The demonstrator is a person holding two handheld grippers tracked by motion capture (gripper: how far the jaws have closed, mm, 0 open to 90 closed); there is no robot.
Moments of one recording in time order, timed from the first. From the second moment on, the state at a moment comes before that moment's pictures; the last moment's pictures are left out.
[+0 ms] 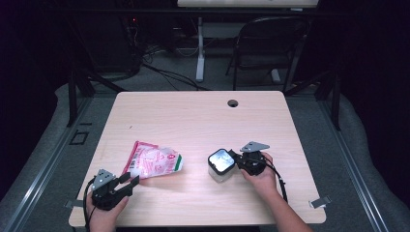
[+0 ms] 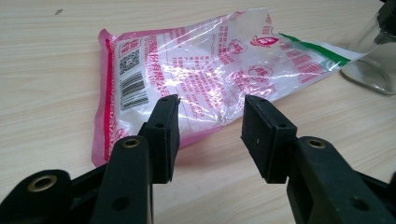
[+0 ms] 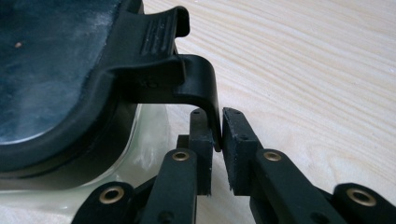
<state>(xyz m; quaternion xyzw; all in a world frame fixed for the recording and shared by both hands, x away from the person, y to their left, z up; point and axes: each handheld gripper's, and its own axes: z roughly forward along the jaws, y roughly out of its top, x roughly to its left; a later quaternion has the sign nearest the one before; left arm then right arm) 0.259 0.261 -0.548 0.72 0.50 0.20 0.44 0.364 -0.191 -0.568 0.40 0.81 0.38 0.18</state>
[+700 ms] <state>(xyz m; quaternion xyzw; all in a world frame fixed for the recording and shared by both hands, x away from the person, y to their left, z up) 0.283 0.233 -0.546 0.74 0.47 0.20 0.44 0.335 -0.196 -0.567 0.43 0.80 0.37 0.20</state>
